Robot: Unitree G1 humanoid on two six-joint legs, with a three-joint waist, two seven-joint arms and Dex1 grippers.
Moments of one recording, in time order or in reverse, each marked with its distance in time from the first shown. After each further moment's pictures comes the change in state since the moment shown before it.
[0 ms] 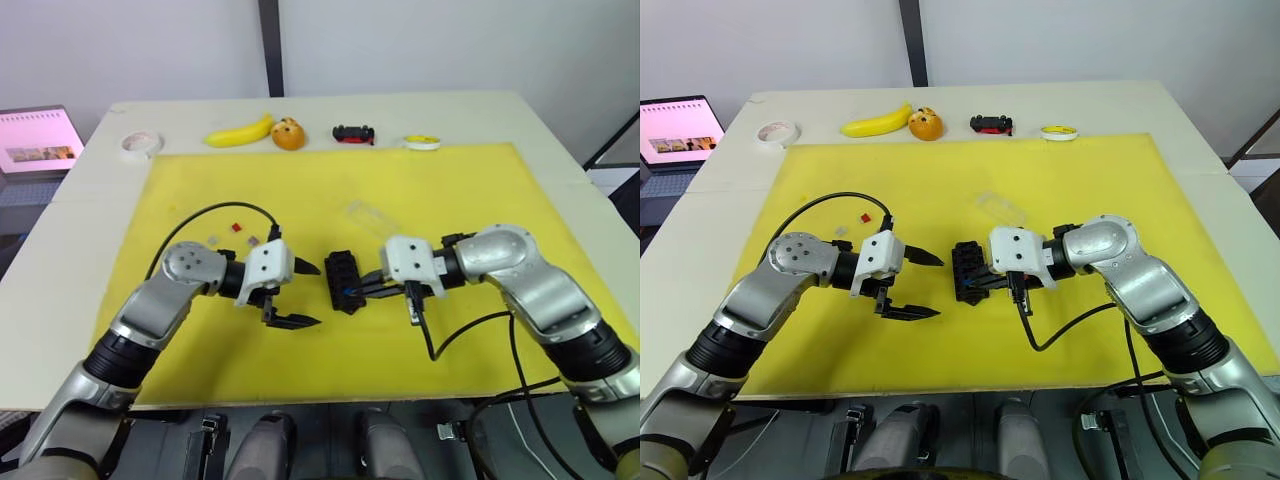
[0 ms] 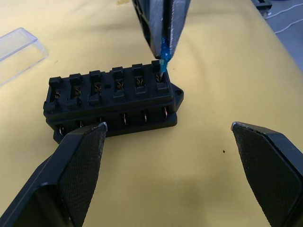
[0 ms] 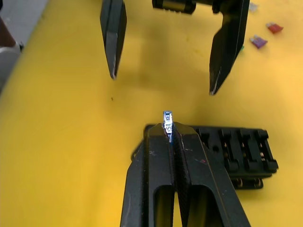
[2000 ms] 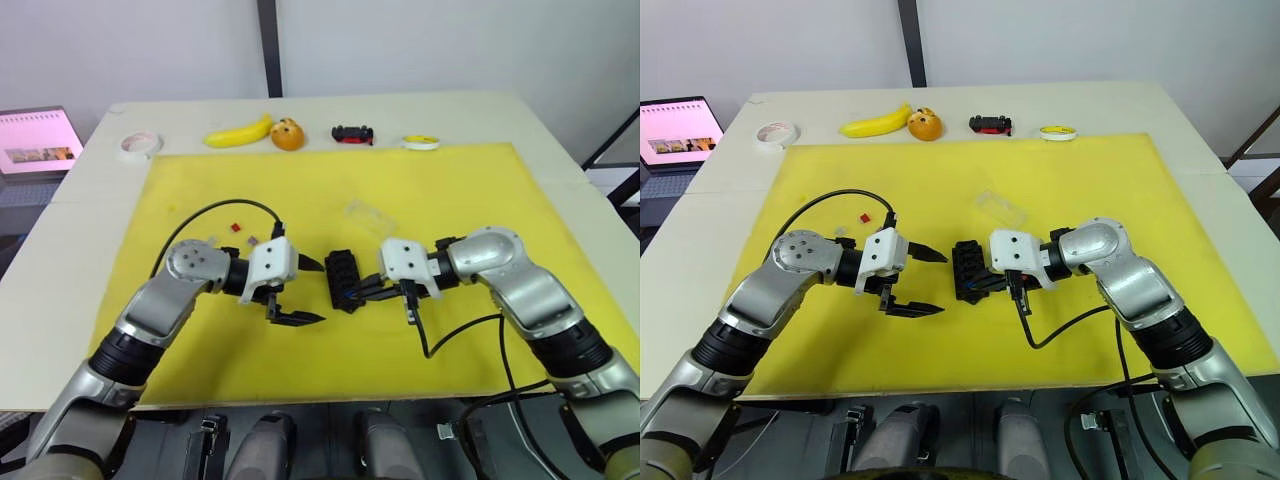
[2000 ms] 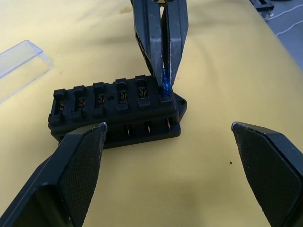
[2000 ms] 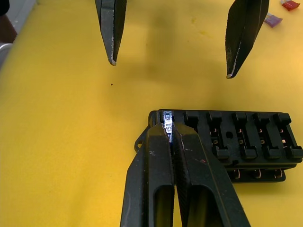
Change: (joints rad) left arm -0.012 -0.022 0.000 0.006 0.013 -0.010 0.008; right arm -0.003 0.061 0.002 0.076 -0.041 0.011 0.039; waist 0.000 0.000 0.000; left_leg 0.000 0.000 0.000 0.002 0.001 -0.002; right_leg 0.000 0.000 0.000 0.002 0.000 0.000
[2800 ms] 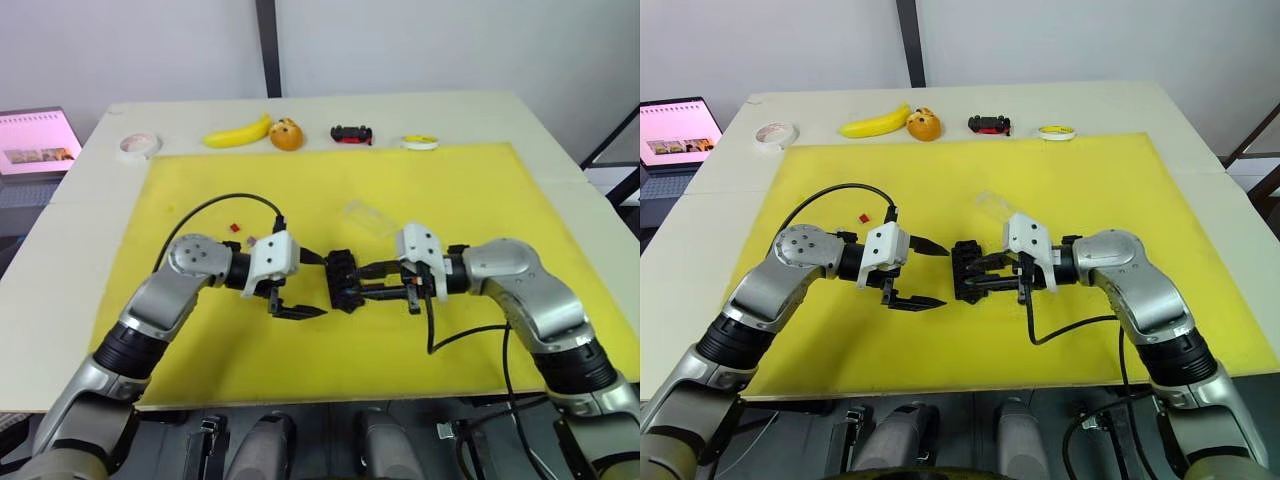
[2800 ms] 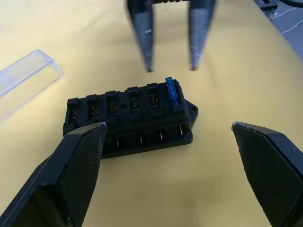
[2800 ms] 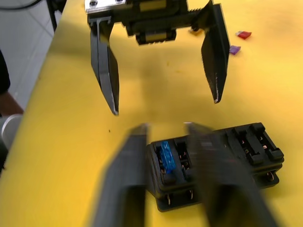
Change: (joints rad) left arm -0.030 -0.017 0.003 0.037 0.010 -0.028 -0.003; right arm 0.109 0.061 -0.165 -0.087 0.192 0.167 -0.094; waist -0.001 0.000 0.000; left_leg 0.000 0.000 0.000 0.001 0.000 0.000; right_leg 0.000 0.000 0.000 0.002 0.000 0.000
